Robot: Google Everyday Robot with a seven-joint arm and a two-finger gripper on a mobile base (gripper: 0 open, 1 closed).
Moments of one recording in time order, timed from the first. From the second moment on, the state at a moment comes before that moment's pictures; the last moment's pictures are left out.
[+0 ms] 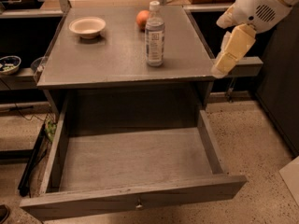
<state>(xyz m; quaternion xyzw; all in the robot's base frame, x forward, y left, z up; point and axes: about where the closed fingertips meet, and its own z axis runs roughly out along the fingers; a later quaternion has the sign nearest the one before) 0.549 -0.161 0.987 -0.59 0.77 0.09 0.24</state>
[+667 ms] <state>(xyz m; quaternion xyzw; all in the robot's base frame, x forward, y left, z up) 0.581 -0.108 0.988 -0.60 0.75 0.11 0.27</state>
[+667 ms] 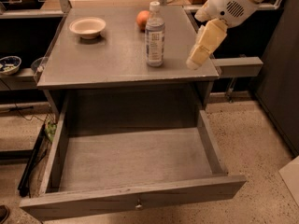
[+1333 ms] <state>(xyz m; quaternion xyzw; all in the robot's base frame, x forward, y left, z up) 0.588 -0.097 0.968 -0.57 0.75 0.19 0.28</state>
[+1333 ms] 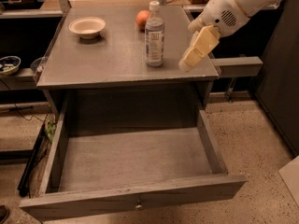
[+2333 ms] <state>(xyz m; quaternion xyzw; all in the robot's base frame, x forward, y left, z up) 0.599 -0.085 0.959 -0.56 0.74 0.22 0.29</state>
